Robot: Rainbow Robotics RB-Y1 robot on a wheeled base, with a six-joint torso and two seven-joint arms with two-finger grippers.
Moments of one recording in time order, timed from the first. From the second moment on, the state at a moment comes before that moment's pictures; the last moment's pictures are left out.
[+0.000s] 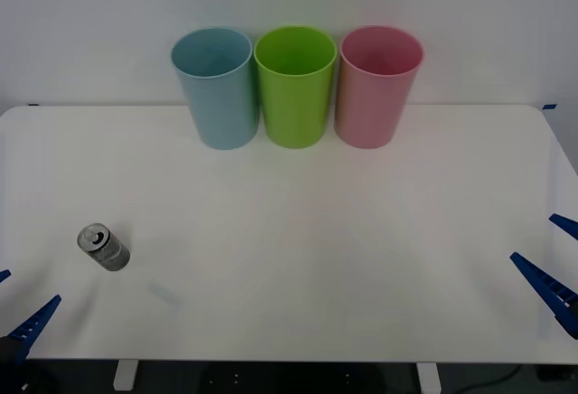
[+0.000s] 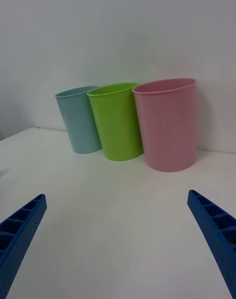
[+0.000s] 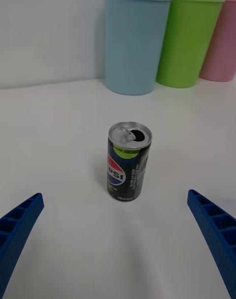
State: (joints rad) right arm 0.35 -0.40 -0.52 -1.66 0.96 -1.22 0.00; left arm 0.34 0.37 0.62 -1.40 -1.13 -1.15 -0.15
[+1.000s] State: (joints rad) right arm 0.35 -0.40 -0.52 -1.66 0.96 -1.22 0.00; left arm 0.13 0.37 0.53 -1.07 -1.10 -1.13 -0.32
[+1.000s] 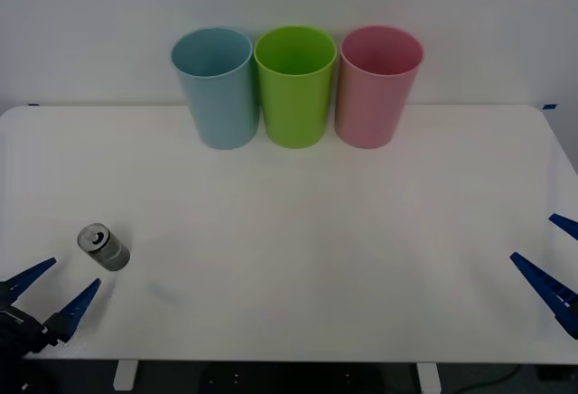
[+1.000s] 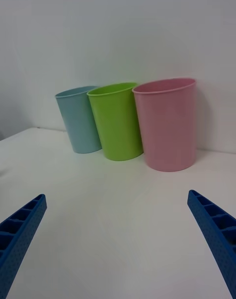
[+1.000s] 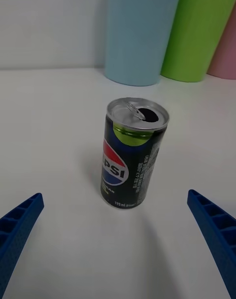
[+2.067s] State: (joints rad) right arm 0.35 -0.40 -0.52 -1.66 0.96 -1.22 0.00; left arm -0.03 0.37 0.44 -0.95 -1.07 -1.06 -0.38
